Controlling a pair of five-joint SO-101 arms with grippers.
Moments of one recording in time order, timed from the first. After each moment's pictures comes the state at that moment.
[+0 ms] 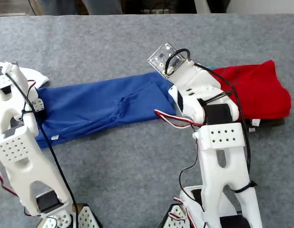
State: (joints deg) left arm -30.9 42.2 -26.8 88.0 4.0; right arm -5.8 -34.9 33.0 48.0 45.1
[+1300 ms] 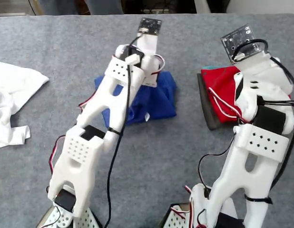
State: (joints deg) left arm 23.0 41.0 -52.0 82.8 12.8; right arm 22.2 -35.0 23.7 45.6 49.9
